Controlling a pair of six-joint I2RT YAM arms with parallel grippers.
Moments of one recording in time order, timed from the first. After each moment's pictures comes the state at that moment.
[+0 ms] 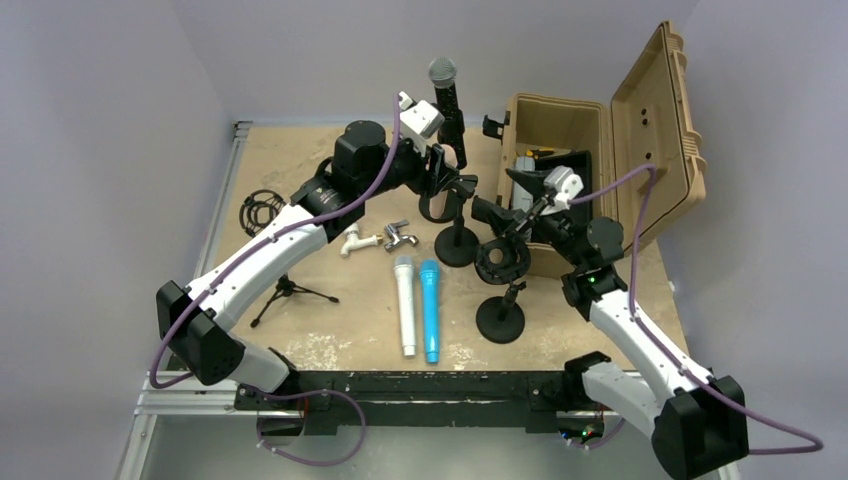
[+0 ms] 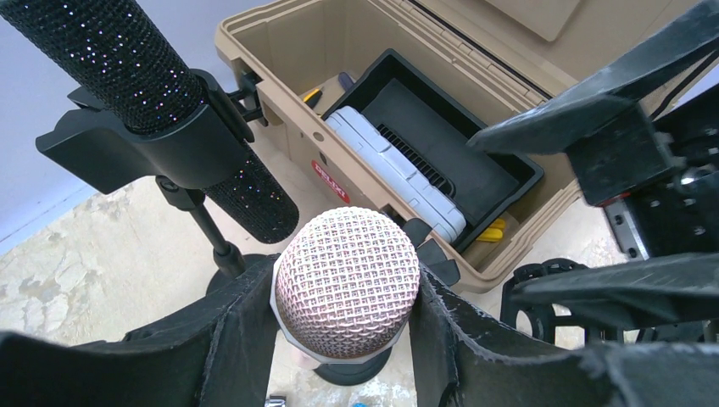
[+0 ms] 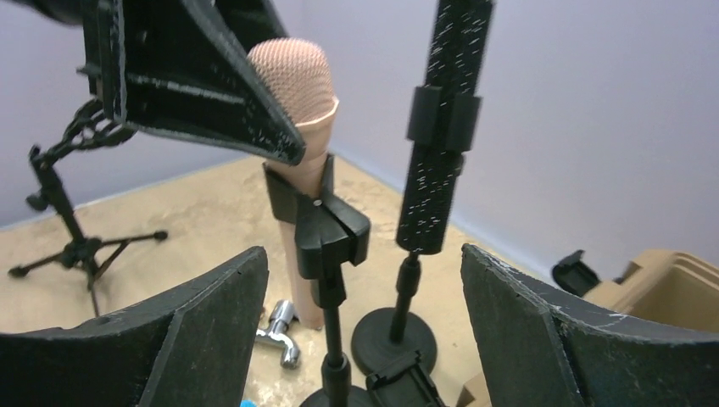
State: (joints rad) left arm -0.69 1.46 1.44 -0.16 0.22 -0.04; right arm 0.32 0.92 0.57 0.70 -0.44 0.07
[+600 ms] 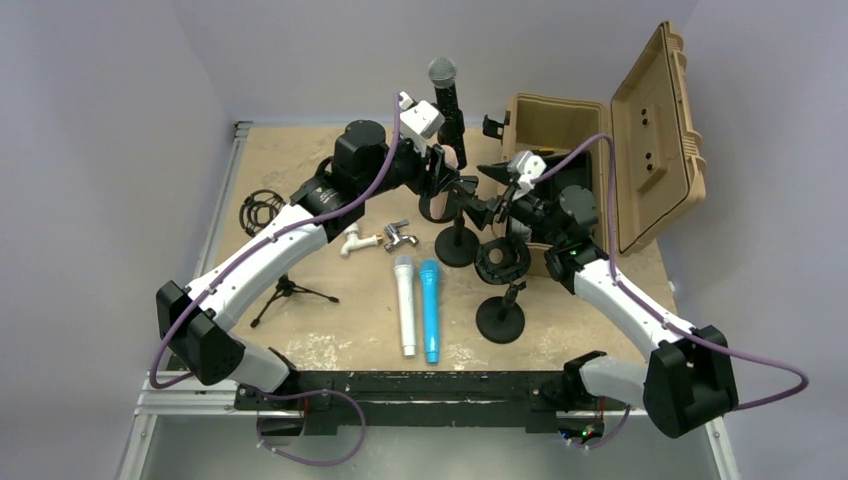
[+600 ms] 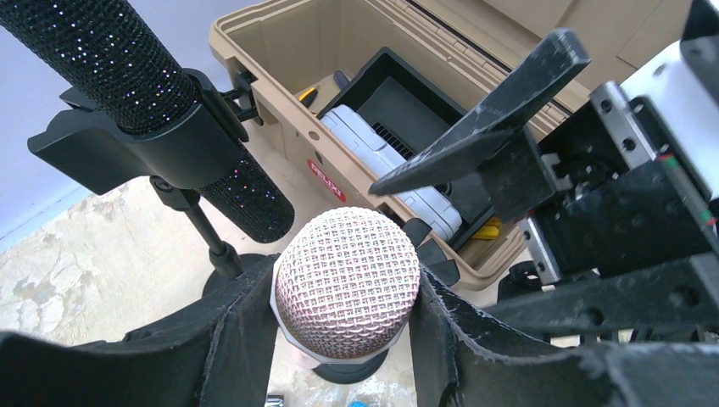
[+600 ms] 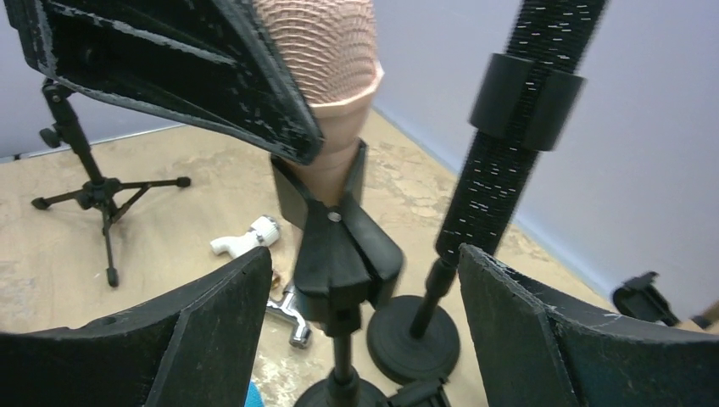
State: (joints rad) left arm -0.69 1.46 1.45 -0.17 0.23 -0.04; right arm 0.35 1.16 0.72 0.63 -0.59 -0.03
